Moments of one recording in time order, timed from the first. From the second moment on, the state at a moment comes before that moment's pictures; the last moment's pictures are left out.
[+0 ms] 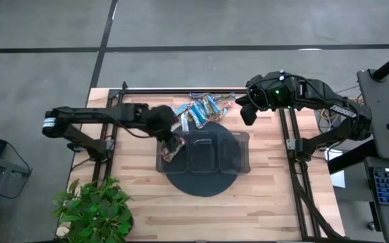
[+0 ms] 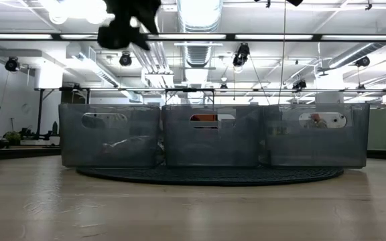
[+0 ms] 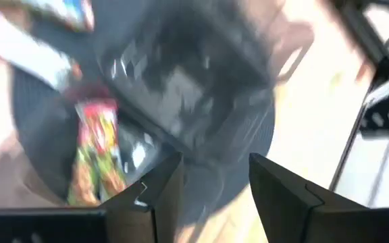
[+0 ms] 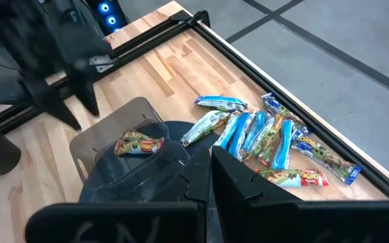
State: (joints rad) left arm 0.07 1.35 1.32 -0.83 0.07 -0.70; right arm -0.17 1.27 1.62 -1.00 0.18 0.41
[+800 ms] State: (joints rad) left arm 0.08 1.05 1.39 -0.82 -0.29 -0.41; right arm -0.24 1.27 1.62 -0.98 0.15 0.38
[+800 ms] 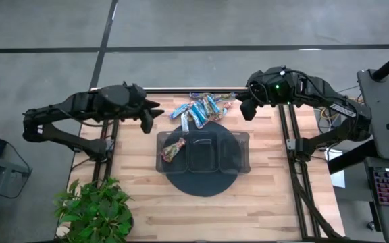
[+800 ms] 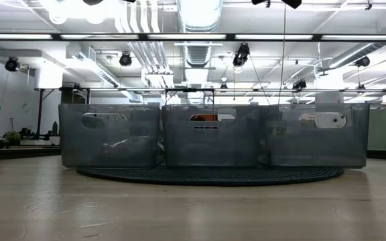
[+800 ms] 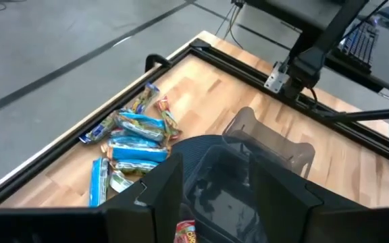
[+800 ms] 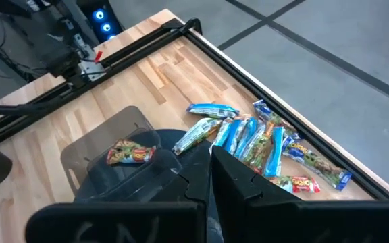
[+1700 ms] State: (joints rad) left arm 0.08 1.02 1.39 -0.88 -0.35 -0.33; right arm -0.50 1.38 1.71 -0.97 0.00 -0.08
